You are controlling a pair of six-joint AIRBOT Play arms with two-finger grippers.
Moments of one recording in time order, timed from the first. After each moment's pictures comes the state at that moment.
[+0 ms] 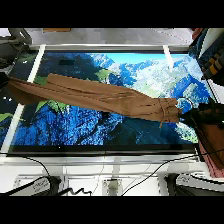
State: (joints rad) left arm 0.55 -1.29 1.45 1.07 -0.95 -1.20; right arm -0.69 -1.39 0.97 -0.77 1.32 1.12
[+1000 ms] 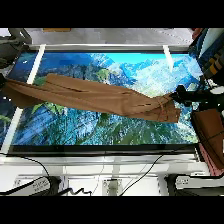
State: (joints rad) left arm 0.59 -1.30 1.45 1.07 -0.96 -1.18; right arm -0.41 -1.50 1.25 -0.82 1.12 1.38
